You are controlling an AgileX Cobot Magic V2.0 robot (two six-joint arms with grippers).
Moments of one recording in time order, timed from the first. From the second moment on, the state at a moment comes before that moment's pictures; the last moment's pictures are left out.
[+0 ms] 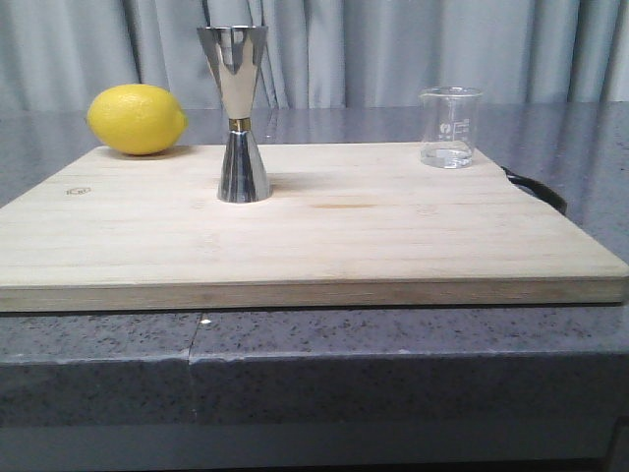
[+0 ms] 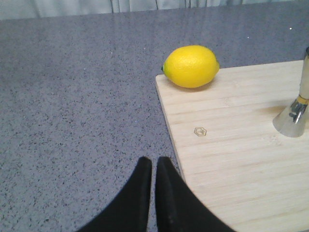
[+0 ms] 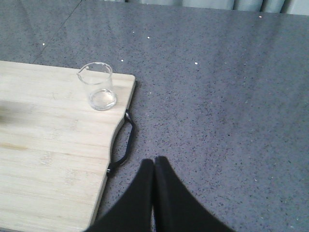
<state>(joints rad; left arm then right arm) -0.24 0.51 -0.62 0.02 0.58 -0.06 0.28 0.61 -0.79 -0.17 0.72 0.17</state>
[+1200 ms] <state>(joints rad) -0.08 0.00 0.00 0.01 0.17 -0.06 0.28 0.61 -0.79 -0.17 0.71 0.17</state>
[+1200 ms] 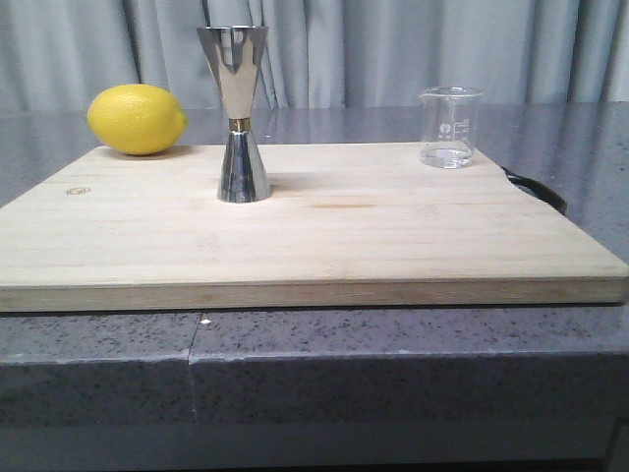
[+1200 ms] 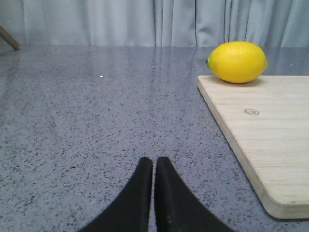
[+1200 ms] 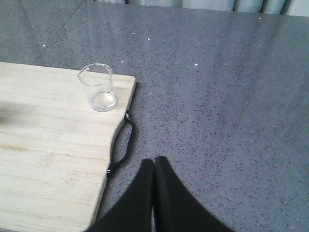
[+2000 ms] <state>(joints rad) -0.08 0.00 0.00 0.01 0.05 -0.06 0.28 0.61 -0.79 -0.17 0.71 0.17</state>
